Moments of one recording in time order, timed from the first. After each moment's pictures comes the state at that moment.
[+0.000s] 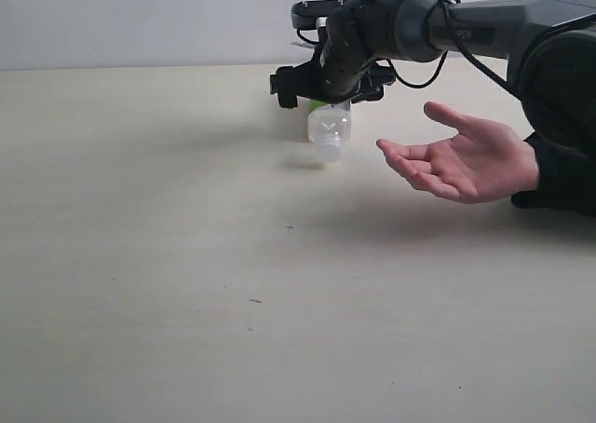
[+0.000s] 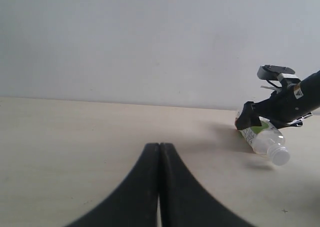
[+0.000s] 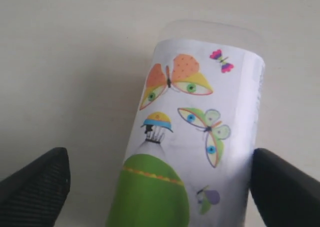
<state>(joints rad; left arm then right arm) -0.07 0.01 0.00 0.06 0.13 -0.19 0.47 2.43 -1.93 -0.28 0.55 0.55</state>
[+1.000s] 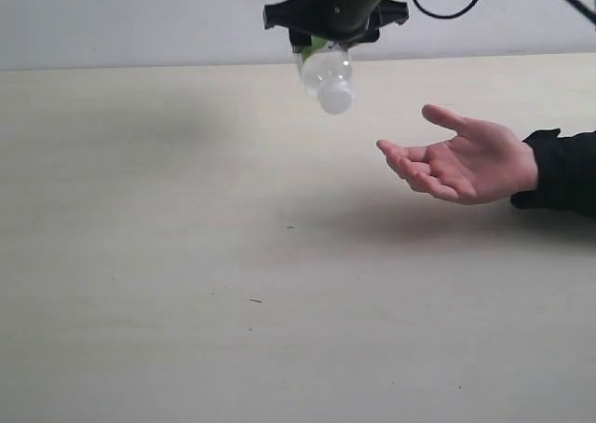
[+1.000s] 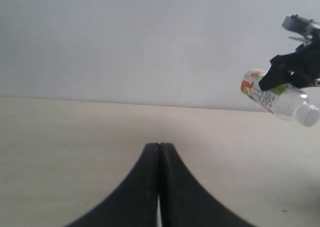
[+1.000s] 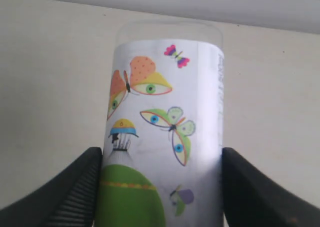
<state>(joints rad) -0.07 0.01 0.00 0.06 0.13 -0.19 0.47 2.21 -1.93 -0.09 0.71 0.34</state>
